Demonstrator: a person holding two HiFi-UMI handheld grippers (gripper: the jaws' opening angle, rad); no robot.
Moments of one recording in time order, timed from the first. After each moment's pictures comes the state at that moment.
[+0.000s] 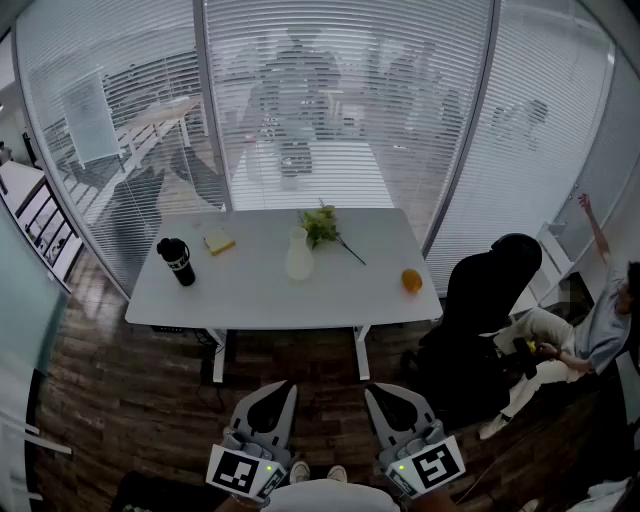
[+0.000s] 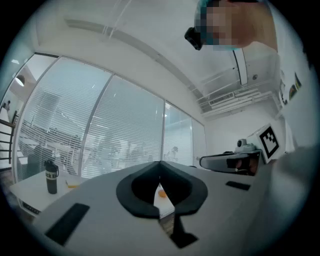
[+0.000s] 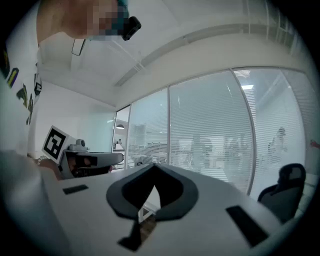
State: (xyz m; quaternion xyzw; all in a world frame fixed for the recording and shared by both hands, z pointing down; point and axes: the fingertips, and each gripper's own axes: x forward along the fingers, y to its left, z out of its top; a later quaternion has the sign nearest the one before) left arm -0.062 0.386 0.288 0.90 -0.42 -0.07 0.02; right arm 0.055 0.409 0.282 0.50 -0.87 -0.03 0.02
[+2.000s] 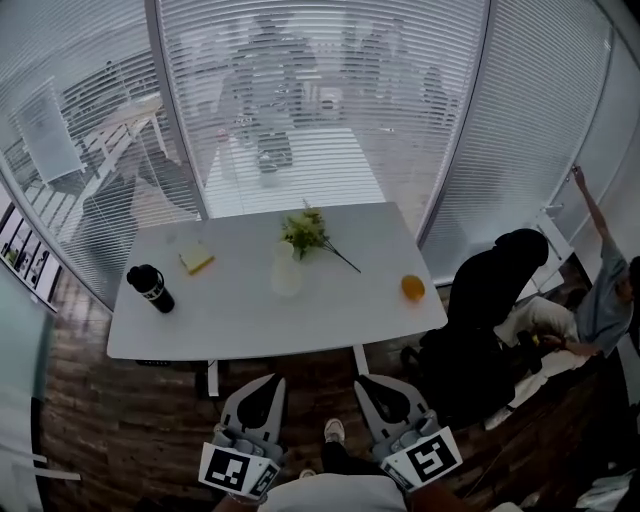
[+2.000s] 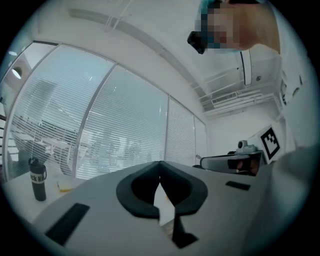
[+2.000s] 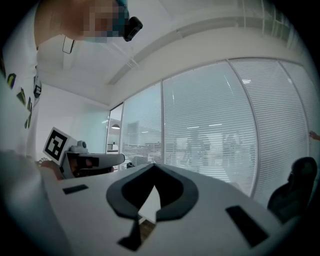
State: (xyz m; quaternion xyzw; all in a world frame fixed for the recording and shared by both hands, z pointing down) left arm -0.060 0.242 0.301 0.91 -0.41 -0.06 0.03; right arm 0.053 0.273 0.297 0.50 -0.86 -0.01 0.02
